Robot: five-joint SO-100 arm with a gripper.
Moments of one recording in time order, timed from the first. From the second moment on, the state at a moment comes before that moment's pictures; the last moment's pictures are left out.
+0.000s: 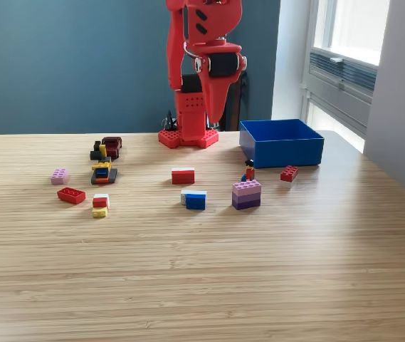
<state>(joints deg) -9.1 98.3 86.2 92.5 0.5</state>
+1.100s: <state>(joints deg) 18.1 98.3 95.5 72.5 -3.7</state>
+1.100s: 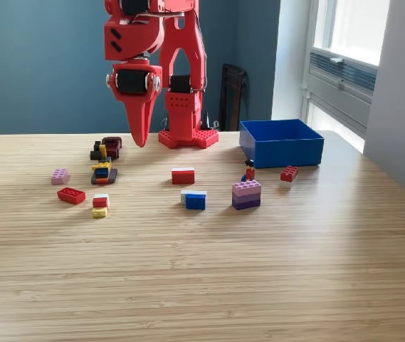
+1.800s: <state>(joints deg) 18.5 97.8 95.5 69.0 -10.5</state>
